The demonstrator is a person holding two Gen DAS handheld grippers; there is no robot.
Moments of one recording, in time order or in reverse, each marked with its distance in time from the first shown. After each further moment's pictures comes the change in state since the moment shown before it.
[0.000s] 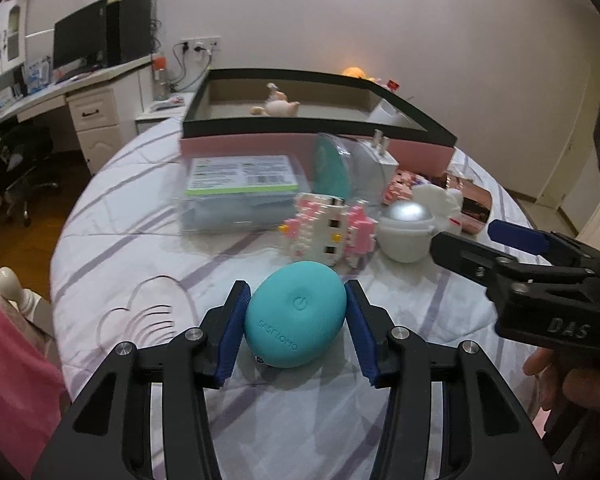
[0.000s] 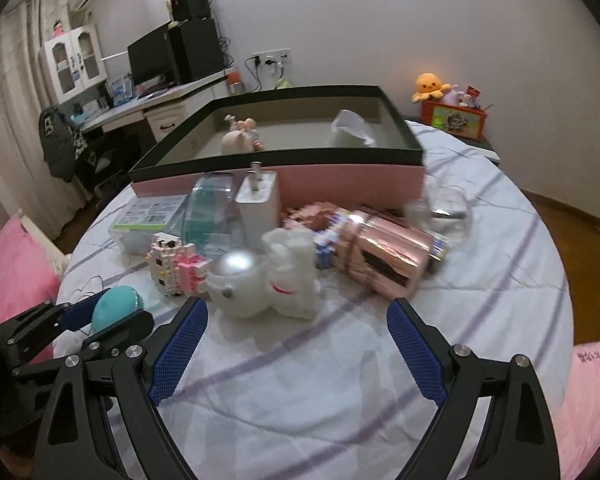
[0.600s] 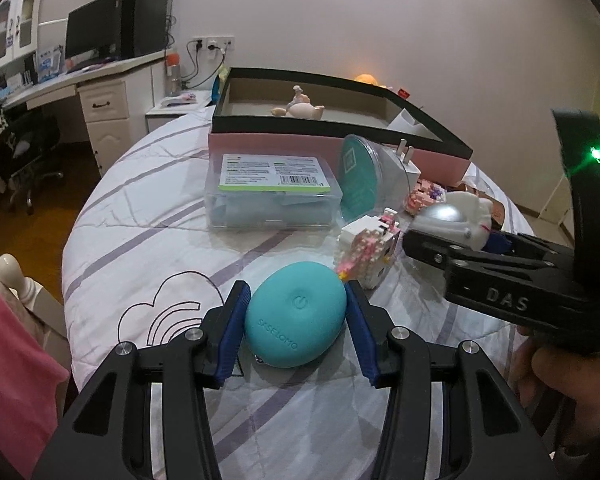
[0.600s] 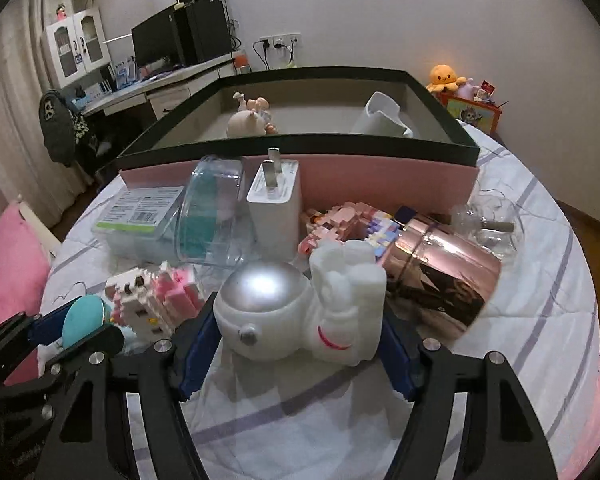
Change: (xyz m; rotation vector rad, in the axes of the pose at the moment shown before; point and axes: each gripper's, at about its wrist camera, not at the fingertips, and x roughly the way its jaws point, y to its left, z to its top) left arm -0.001 0.018 -0.003 -0.044 -0.012 0.004; right arm 0.031 0.007 0.006 -0.019 0.047 0.014
